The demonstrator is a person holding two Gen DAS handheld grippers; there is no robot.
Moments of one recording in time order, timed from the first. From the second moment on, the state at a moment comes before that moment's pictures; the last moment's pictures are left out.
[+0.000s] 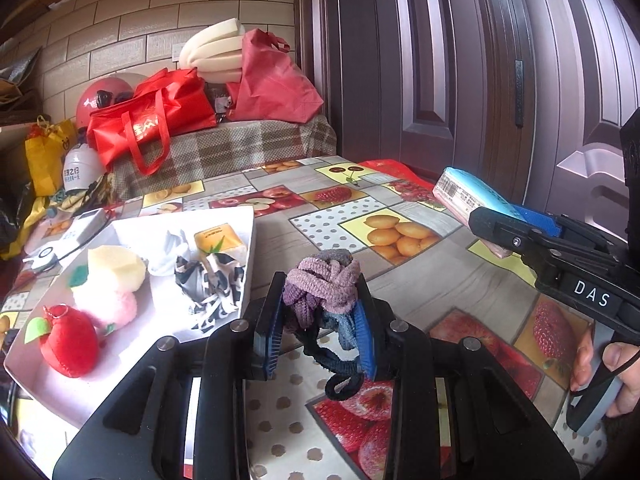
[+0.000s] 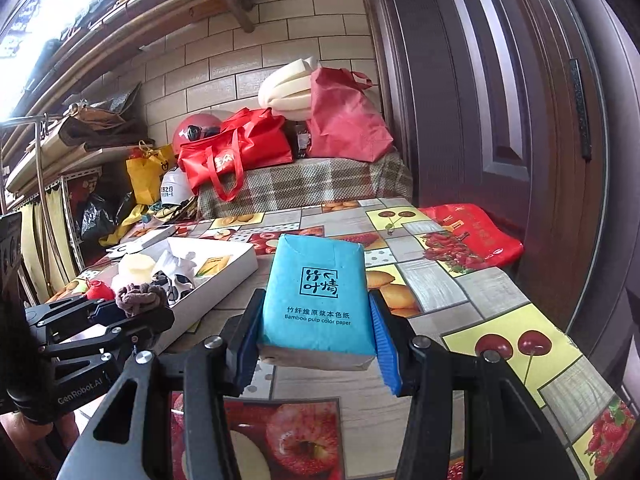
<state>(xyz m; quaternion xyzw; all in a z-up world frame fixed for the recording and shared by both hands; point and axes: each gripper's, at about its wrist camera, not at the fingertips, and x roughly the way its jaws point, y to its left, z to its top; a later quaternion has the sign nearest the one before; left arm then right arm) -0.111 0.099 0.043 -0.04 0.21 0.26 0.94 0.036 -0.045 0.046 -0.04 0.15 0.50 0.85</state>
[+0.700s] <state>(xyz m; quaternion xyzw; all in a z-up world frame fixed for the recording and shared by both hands) -0.213 0.202 0.041 -0.09 0.18 0.40 0.89 -0.030 0.032 0.042 -0.09 0.15 0.60 0.78</state>
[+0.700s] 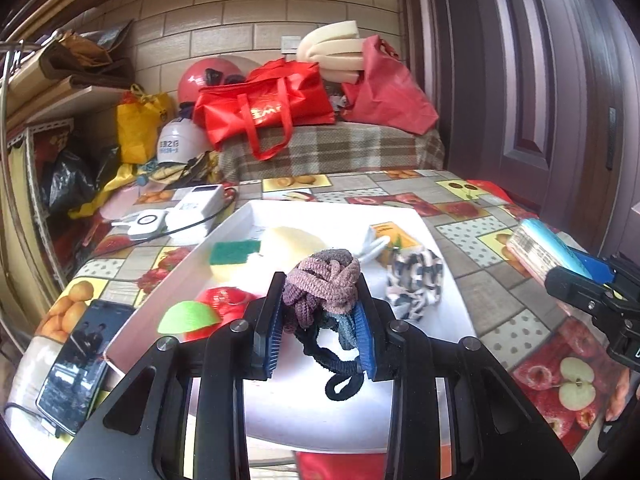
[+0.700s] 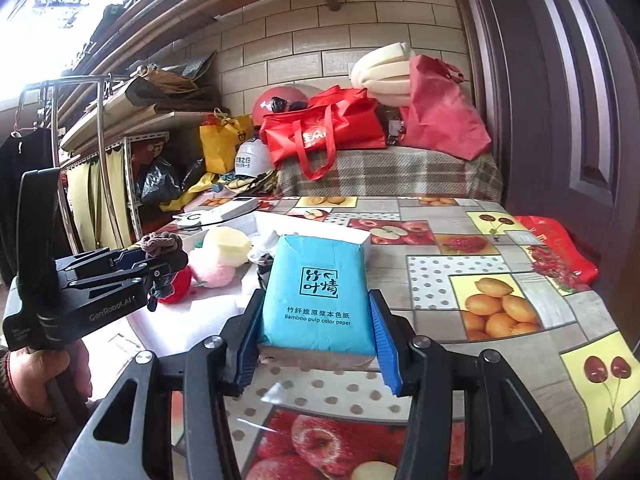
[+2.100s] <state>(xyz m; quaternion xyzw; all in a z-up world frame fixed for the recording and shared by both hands) -0.206 0.255 0.036 -0.16 0.18 0.47 0.85 -0.048 0.139 0.030 -0.13 0.22 0.60 0.76</state>
